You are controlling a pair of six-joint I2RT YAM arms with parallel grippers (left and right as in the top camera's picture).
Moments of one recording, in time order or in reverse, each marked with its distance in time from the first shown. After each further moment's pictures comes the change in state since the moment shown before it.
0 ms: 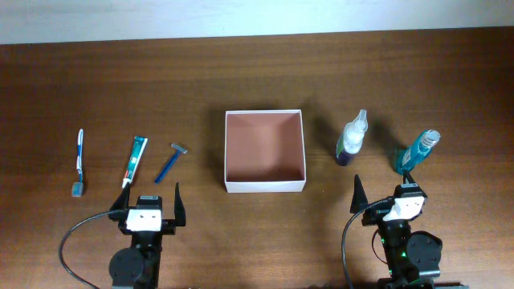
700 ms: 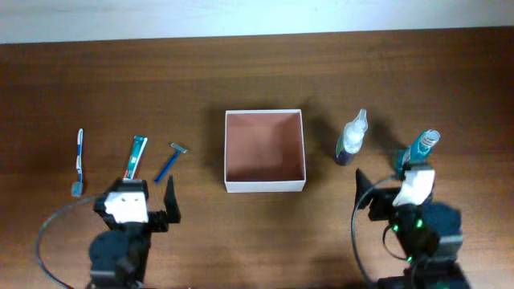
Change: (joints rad) left arm 0.000 0.235 0.329 -0.252 0.003 -0.133; right arm 0.001 0.347 0.385 -0.309 -0.051 0.086
